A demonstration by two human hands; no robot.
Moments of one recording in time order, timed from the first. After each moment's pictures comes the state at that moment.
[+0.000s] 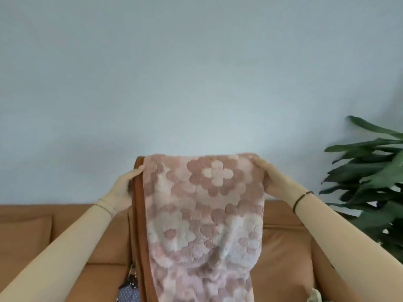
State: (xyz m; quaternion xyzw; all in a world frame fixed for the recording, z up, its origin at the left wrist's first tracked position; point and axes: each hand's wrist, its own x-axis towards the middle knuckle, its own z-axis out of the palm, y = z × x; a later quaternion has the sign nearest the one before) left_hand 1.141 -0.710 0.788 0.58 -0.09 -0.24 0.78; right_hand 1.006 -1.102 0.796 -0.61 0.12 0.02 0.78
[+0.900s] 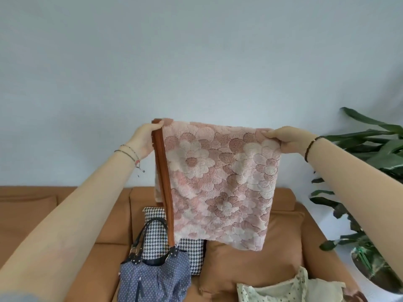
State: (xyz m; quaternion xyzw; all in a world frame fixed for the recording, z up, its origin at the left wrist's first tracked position) left_hand 1.132 -0.754 0.858 0.64 -0.10 -0.14 0.75; right_hand 0.988 -1.128 0.876 -0.67 0.21 -0.01 0.71
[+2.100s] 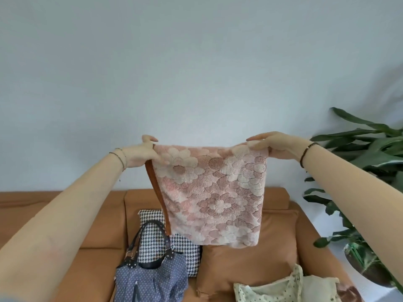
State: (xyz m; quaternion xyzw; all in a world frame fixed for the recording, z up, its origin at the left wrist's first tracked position) left_hand 1.143 -0.747 0.832 0.85 -0.17 -0.22 0.45; right_hand 0.975 -1.129 0.862 -0.77 0.15 0.03 0.61
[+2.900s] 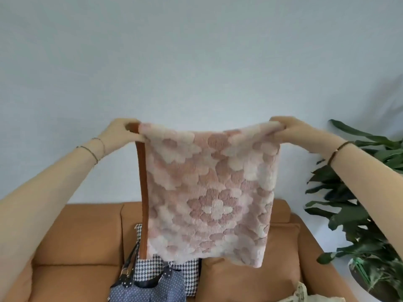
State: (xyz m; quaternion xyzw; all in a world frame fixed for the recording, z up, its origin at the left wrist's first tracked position) left_hand 1.153 -0.713 0.911 0.83 -0.30 0.01 0.46; right_hand 0.940 -1.133 0.935 -0.88 0.04 -0.11 0.45
